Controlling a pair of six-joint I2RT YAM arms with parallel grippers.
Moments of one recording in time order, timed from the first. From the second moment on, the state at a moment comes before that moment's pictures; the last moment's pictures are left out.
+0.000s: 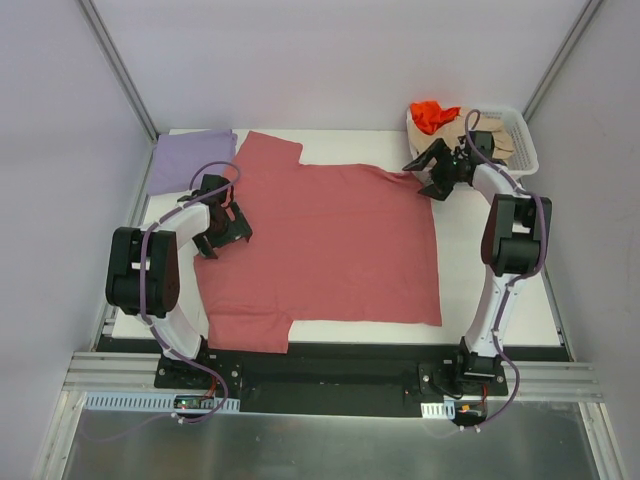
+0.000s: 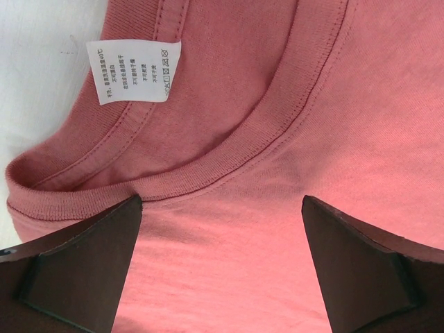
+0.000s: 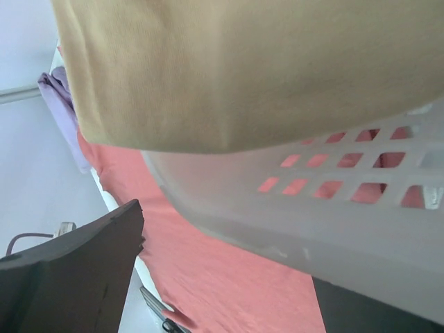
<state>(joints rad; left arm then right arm) -0.09 1.70 1.03 -0.56 -0.09 -0.63 -0.05 2.13 1.64 -0.38 -0.59 0.71</state>
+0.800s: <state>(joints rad) -0.09 1.66 1.00 -0.56 -0.09 -0.62 0.09 2.06 1.64 -0.40 -0.46 0.48</state>
